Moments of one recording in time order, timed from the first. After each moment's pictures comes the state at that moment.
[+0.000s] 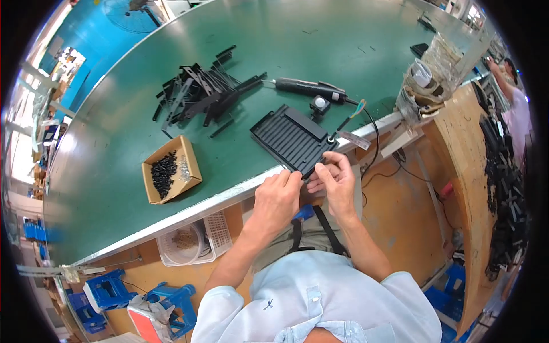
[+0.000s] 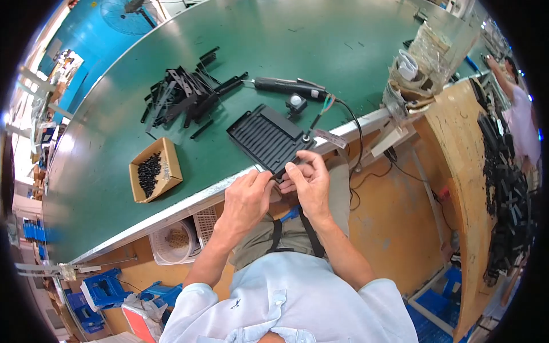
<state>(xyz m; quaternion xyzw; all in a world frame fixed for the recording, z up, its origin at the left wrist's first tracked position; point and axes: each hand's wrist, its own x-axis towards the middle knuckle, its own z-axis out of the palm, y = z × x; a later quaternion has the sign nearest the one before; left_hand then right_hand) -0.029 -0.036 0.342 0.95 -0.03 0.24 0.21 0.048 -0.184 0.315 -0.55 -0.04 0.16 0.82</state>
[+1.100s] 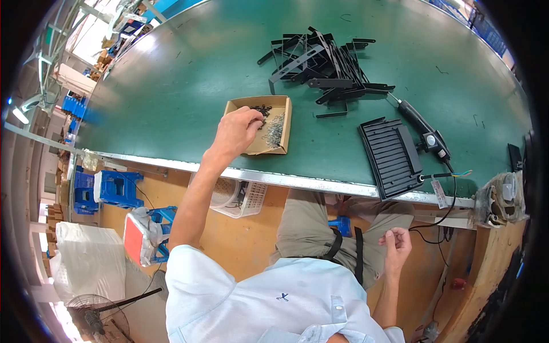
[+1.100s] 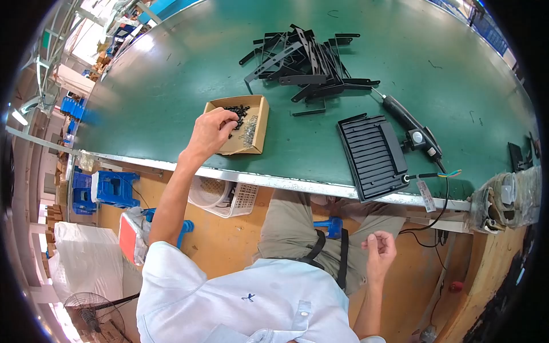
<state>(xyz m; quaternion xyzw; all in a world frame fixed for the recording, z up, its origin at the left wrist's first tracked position) -0.105 0.223 0.365 0.94 0.24 0.20 0.14 0.049 -0.256 0.241 -0.71 -0.10 0.21 0.66</state>
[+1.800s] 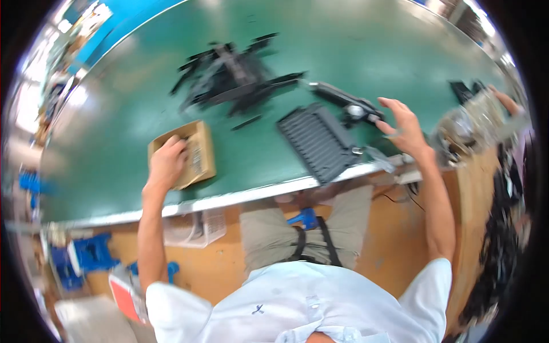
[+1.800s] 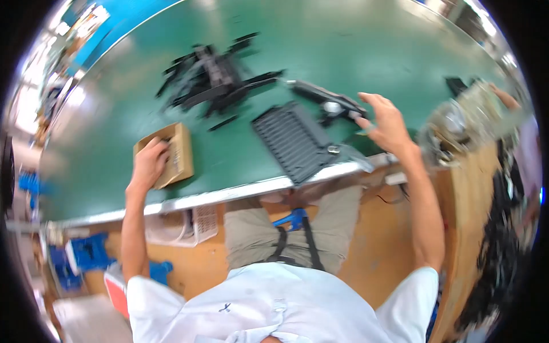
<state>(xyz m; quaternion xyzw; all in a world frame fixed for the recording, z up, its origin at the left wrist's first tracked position) -0.094 0.247 0.346 0.98 0.16 0.13 0.08 0.290 -0.210 0.376 -0.84 -0.48 -0.07 0.23</state>
